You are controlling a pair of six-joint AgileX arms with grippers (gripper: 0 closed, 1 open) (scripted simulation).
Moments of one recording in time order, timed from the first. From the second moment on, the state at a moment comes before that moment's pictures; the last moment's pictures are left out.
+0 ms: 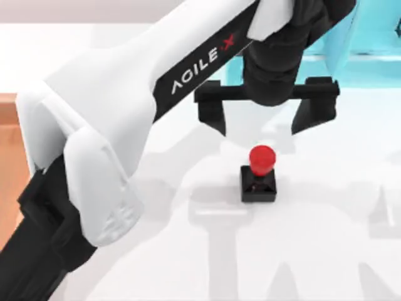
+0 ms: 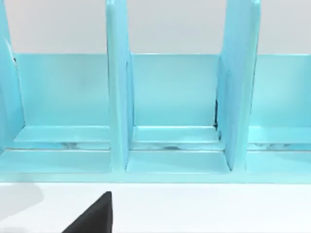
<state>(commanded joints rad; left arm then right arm) -0.84 2.53 2.68 -1.65 -0.07 -0.83 0.00 0.00 0.00 0.00 0.00 0.00</state>
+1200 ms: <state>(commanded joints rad) -0.85 2.47 2.21 -1.24 -0.07 -0.81 0.00 0.00 0.00 0.00 0.00 0.00</state>
